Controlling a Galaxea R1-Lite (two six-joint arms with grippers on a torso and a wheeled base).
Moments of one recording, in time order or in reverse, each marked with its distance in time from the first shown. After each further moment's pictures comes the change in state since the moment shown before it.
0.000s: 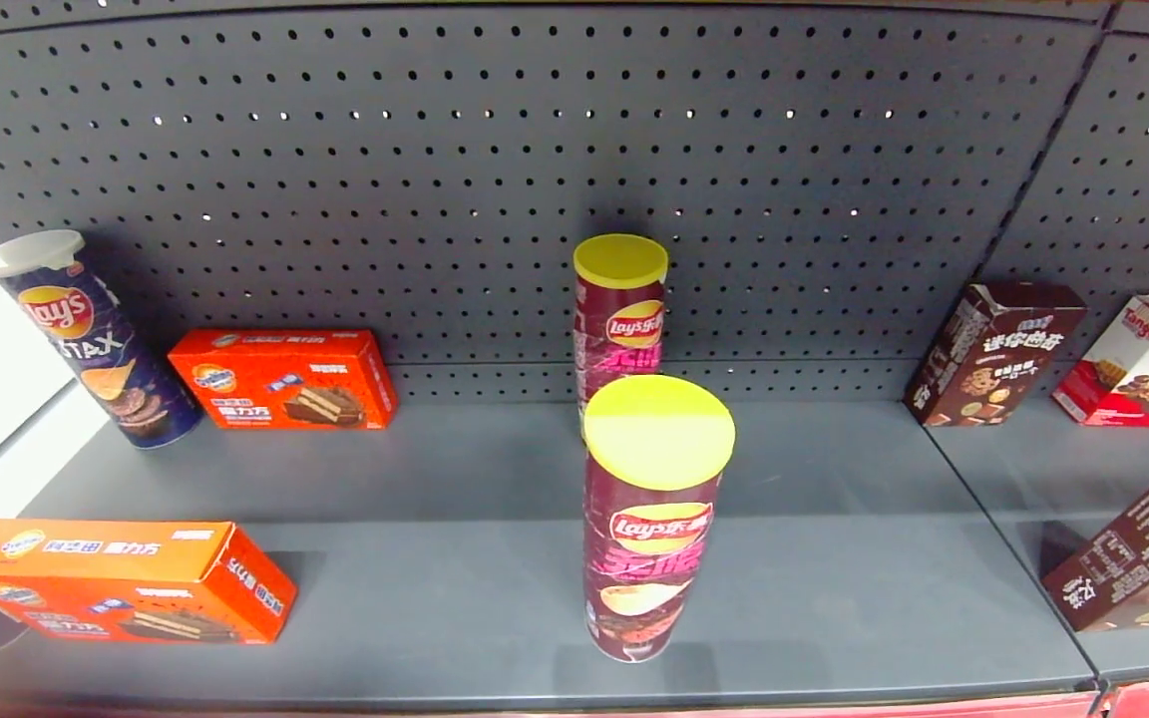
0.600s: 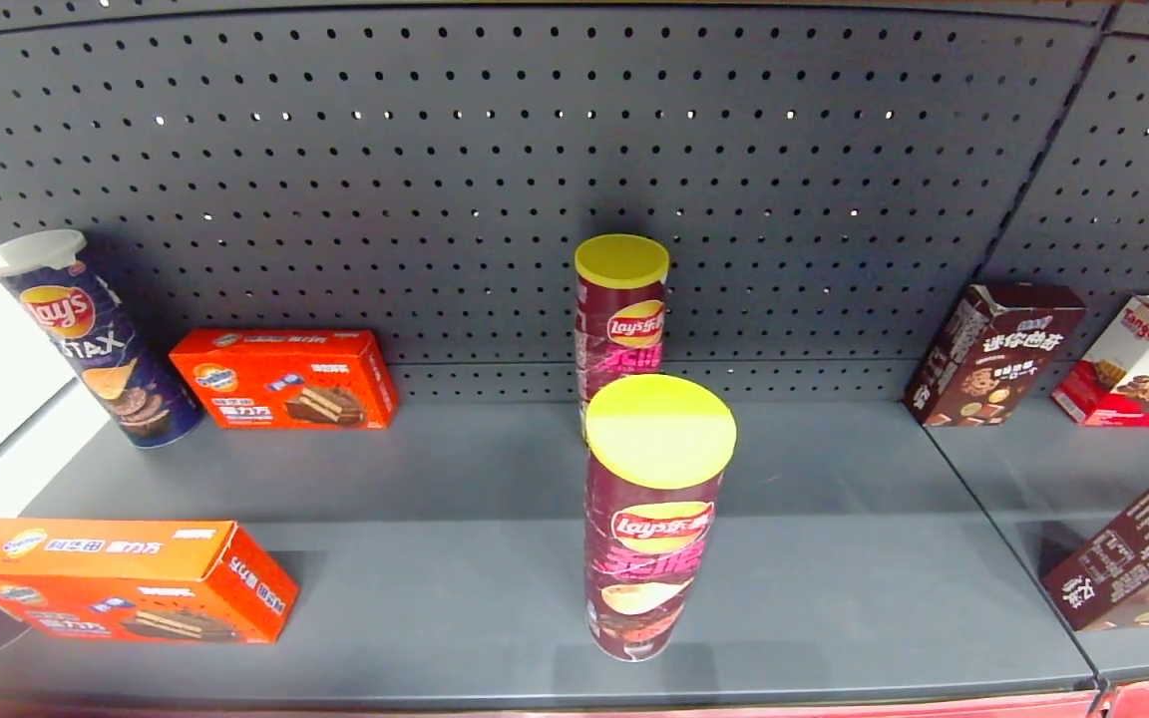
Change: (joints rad) left arm 0.000 0.000 0.000 0.000 0.001 -0.001; right arm 0.000 0.000 0.000 0.000 0.002 -0.002
